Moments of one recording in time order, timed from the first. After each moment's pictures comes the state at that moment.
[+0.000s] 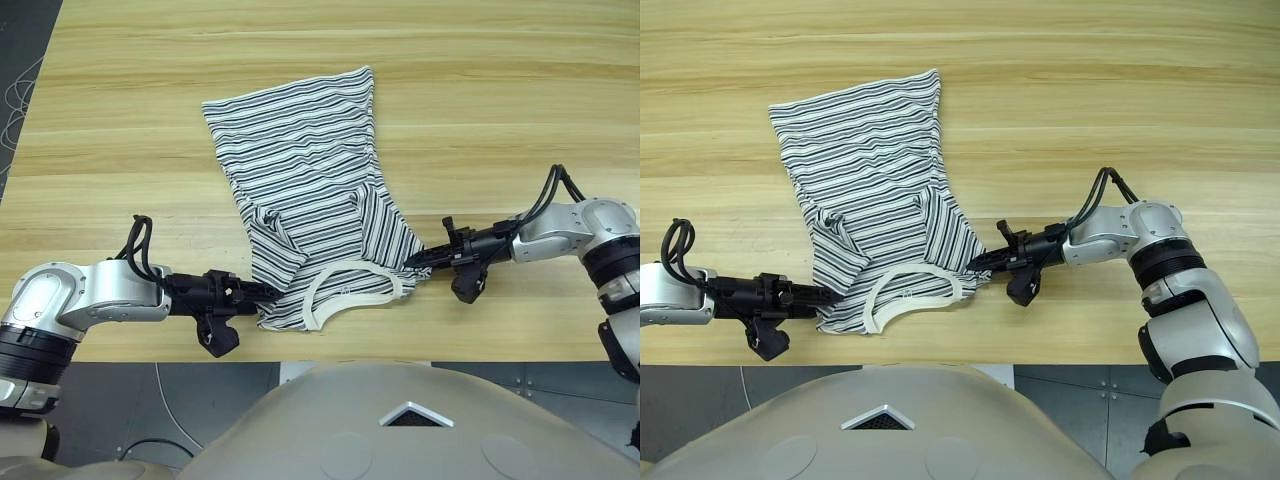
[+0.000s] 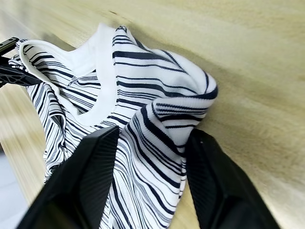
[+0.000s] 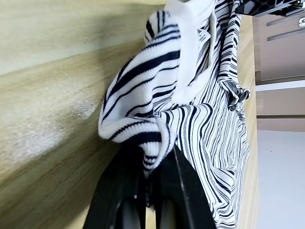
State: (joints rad) left arm 0.11 1.10 -0.27 -0.02 0.71 -1.19 -0.59; right arm -0.48 -0.71 0.61 0.67 -0.94 -1.42 0.26
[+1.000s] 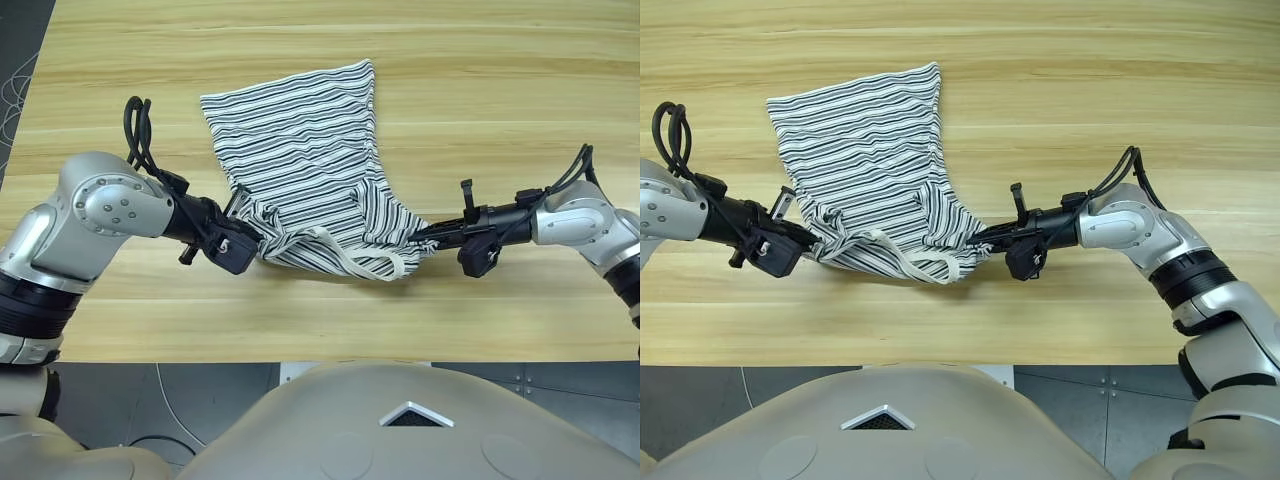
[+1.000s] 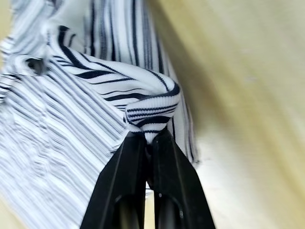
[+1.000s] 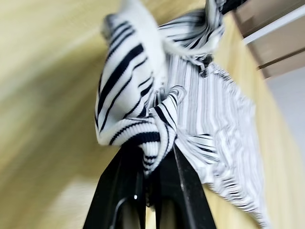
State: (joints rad) left arm -0.22 1.13 -0.38 -0.19 0.09 -0.35 -1.36; right arm -0.39 -0.92 0.76 0.29 0.07 -0.90 0.93
